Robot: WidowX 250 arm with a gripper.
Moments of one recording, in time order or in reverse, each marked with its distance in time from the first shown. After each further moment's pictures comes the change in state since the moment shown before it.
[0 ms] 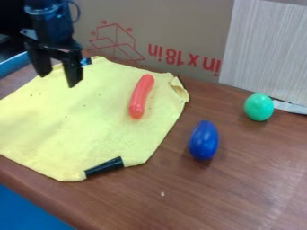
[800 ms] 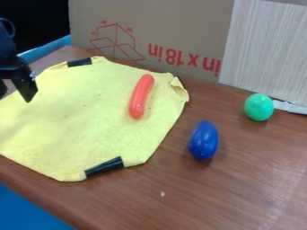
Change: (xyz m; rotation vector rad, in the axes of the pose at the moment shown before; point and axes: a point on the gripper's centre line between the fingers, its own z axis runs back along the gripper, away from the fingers) arm -0.050 0.056 -0.019 -0.087 -0.121 0.223
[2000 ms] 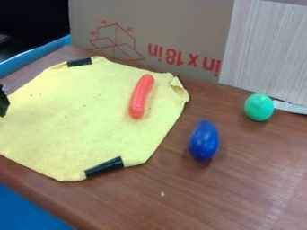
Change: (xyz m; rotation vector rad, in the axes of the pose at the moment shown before) arm -0.032 0.040 -0.006 0.022 -0.050 0.240
